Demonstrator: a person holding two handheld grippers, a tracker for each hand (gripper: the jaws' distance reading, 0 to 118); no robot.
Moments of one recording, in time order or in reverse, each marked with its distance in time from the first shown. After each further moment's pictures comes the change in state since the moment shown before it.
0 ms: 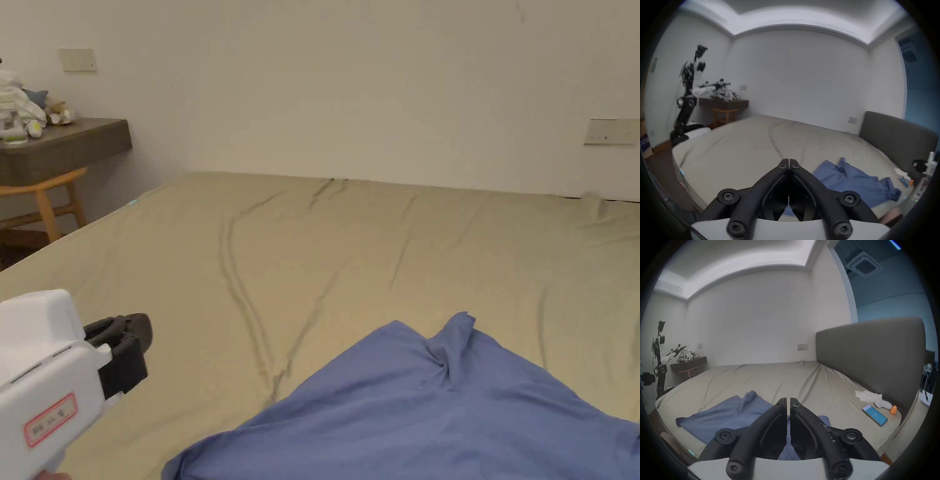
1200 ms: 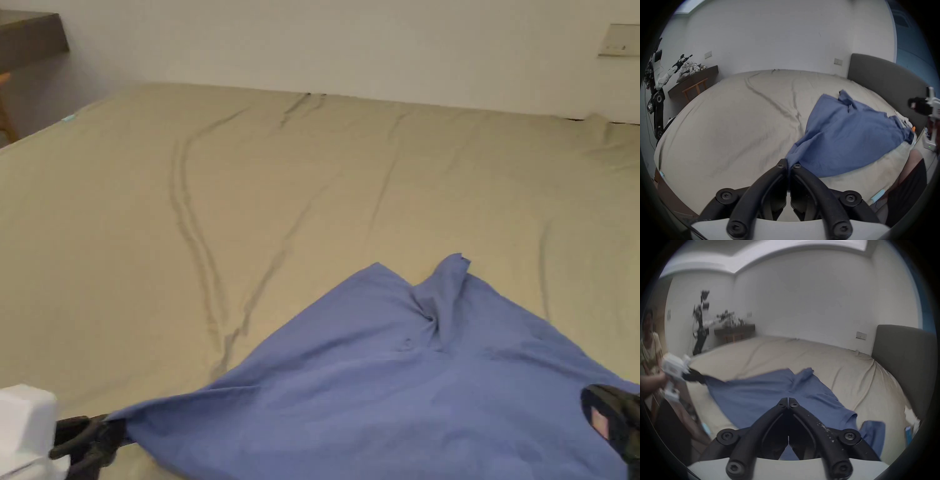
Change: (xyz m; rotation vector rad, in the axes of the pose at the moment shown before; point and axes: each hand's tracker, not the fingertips) left arm -0.050 -0.137 -0.118 -0.405 -0.107 -0.226; right arm -0.063 -0.031 -0.125 -0.302 0.411 0.323
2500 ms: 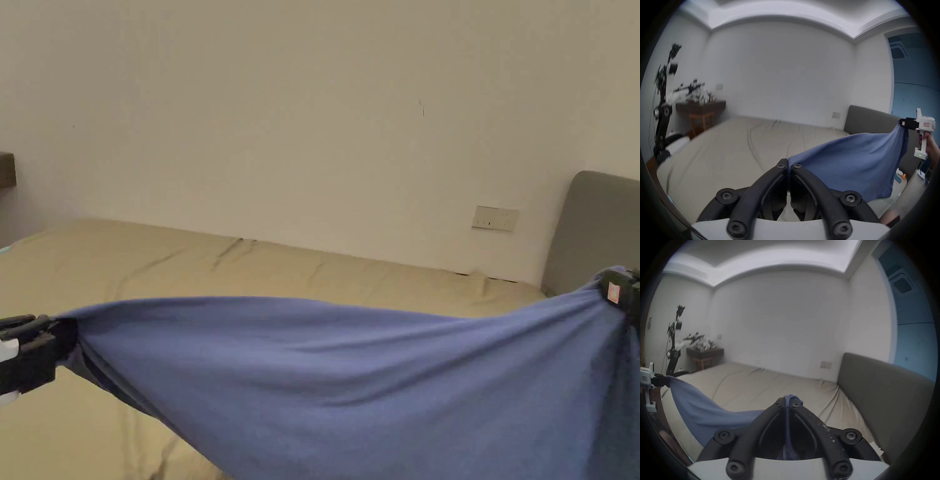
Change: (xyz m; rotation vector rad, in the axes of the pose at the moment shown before) left arm 0.037 0.210 0.124 0.461 -0.002 0.082; right arm 0.136 0.181 0.155 0.338 -0.304 -0.132
